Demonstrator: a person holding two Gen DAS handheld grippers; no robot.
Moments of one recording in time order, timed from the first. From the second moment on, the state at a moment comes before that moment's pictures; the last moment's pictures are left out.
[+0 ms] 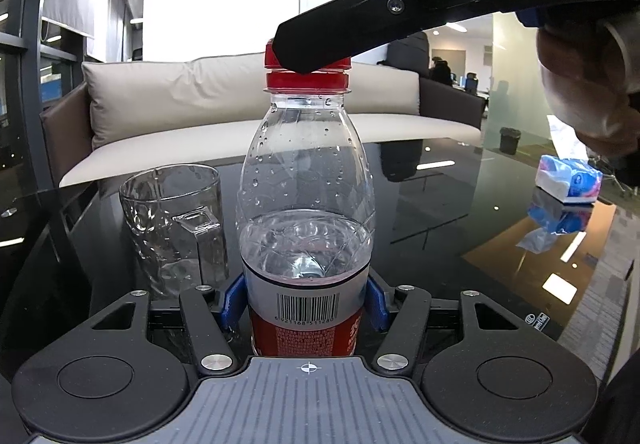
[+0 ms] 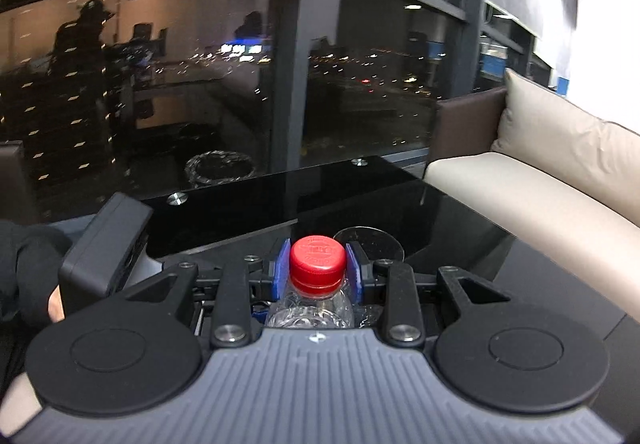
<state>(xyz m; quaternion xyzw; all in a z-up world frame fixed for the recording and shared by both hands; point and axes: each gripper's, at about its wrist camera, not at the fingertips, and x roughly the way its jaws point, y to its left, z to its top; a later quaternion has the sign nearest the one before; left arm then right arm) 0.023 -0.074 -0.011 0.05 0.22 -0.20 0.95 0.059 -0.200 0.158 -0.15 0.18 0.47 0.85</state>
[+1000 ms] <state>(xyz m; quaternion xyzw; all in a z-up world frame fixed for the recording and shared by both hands) 0.022 -0.080 -0.011 0.06 0.22 -0.20 0.95 0.035 -0.180 0.145 -0.09 0.17 0.37 0.91</state>
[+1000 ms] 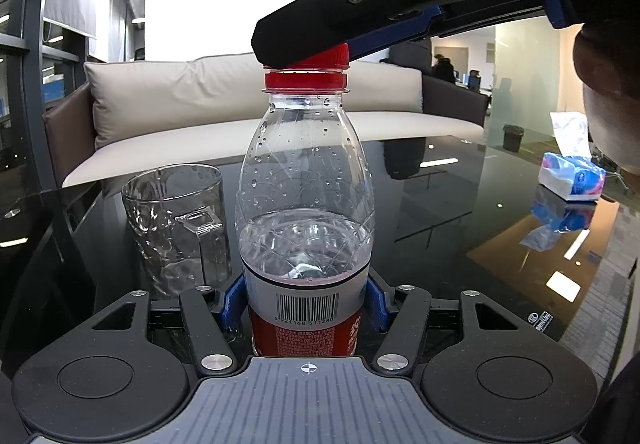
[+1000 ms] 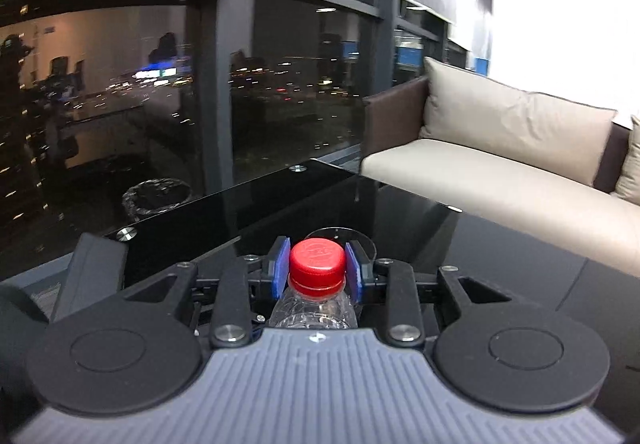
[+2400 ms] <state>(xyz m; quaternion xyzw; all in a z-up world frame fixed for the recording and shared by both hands) 0.024 -0.077 -0.010 0.06 0.22 -0.21 0.95 0.021 -0.175 0.146 -0.09 0.17 0.32 0.93</state>
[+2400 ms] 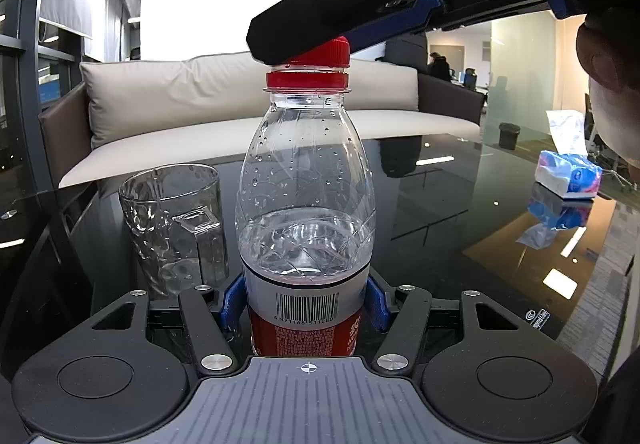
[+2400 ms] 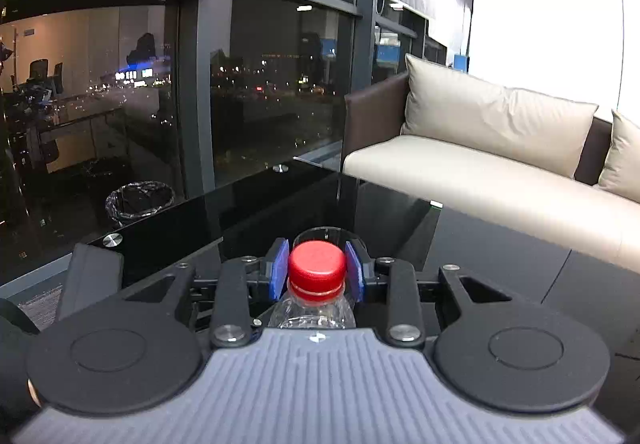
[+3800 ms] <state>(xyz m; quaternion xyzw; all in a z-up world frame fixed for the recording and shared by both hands) 0.023 -0.073 -0.009 0.06 0.23 -0.21 0.95 0.019 -0.179 0.146 -0.09 0.17 0.33 0.92</state>
